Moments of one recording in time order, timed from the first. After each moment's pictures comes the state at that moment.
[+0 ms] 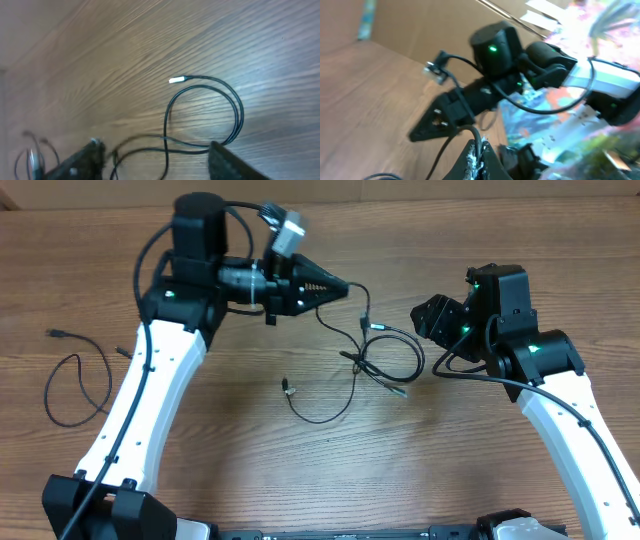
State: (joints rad) left arm -0.21 1.59 1.45 -0.29 1.42 -0.06; right arm 0.21 1.34 1.17 -0.72 -0.20 0.66
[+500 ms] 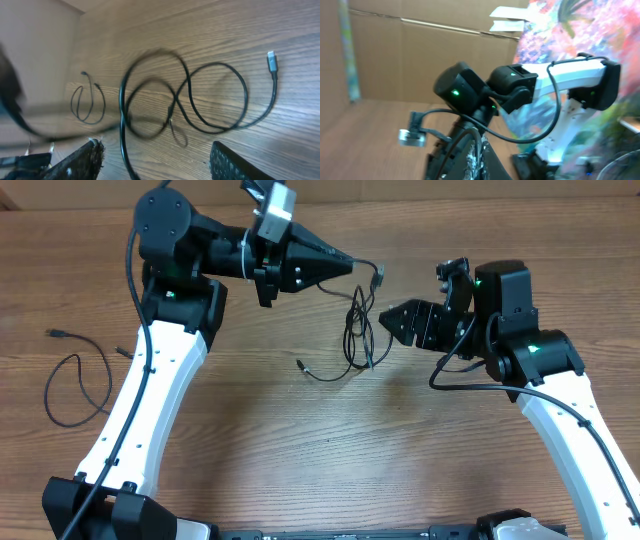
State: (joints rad) left arm -0.22 1.59 1.46 0.46 1.52 -0.50; right arm 0.21 1.34 1.17 -0.63 -0.55 0.45
